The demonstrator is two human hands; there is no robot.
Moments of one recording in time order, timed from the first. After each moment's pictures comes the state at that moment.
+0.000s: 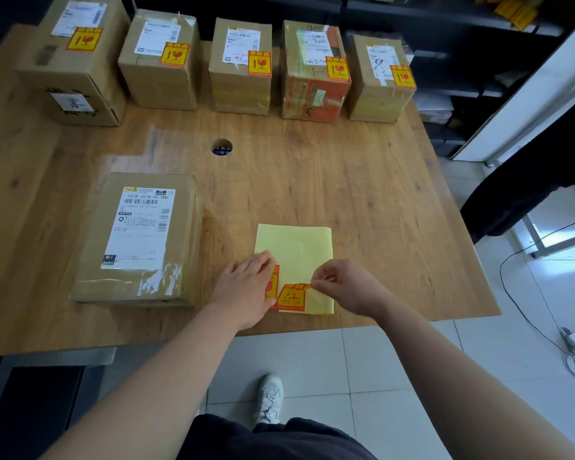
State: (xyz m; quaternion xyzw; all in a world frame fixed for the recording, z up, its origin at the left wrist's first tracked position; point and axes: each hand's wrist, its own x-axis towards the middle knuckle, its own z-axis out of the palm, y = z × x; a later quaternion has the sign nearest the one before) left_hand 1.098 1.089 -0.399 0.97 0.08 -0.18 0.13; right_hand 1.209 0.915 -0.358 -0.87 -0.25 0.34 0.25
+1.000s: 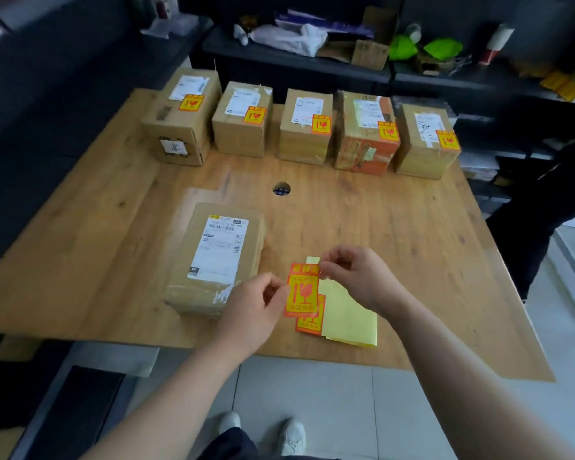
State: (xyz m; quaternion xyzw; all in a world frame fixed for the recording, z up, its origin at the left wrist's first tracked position) left_hand 1.032 1.112 -0.307 0.82 0.27 0.12 0.50; right_hand 1.185 0.991 -0.275 -0.82 -0.31 0.27 0.40
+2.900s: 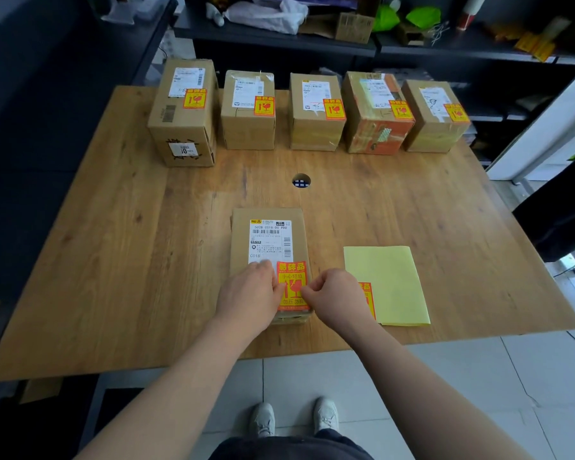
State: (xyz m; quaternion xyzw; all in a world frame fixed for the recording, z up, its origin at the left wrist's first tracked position) left_hand 1.007 1.231 -0.316 0.96 0.22 -0.02 0.17; right_hand 1.078 1.104 -0.308 -0.94 -0.13 0.23 0.23
